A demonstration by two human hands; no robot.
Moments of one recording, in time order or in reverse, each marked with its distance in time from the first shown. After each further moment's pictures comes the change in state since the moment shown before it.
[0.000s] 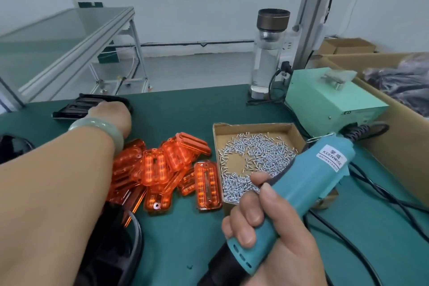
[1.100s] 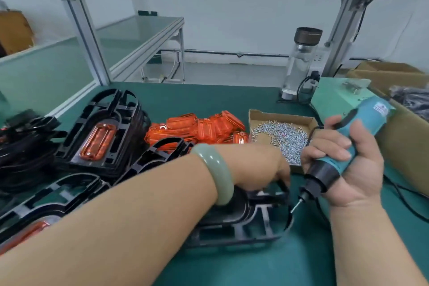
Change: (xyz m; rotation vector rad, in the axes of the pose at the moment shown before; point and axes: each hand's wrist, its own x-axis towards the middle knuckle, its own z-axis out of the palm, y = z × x) left_hand -0.243 0.082 -0.038 -0.084 -0.184 1.144; right_hand 0.009 -0.081 -0.016 0.190 -0.433 0.241
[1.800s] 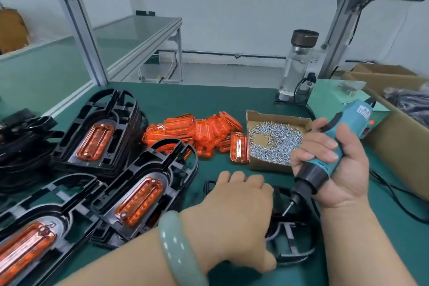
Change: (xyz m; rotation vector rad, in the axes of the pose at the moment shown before) left_hand -0.057 0.049 0.036 0.018 0.030 -0.309; right_hand 0.001 0.006 -0.001 -0.046 0.033 0.026
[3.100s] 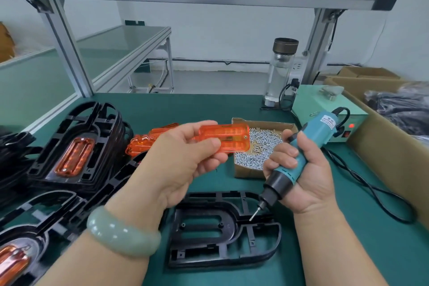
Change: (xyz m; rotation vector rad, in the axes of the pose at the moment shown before) left_hand 0.011 -0.050 -0.032 -1.775 0.573 -0.249; right_hand 0.007 0.013 0.002 -0.088 0.302 -0.079
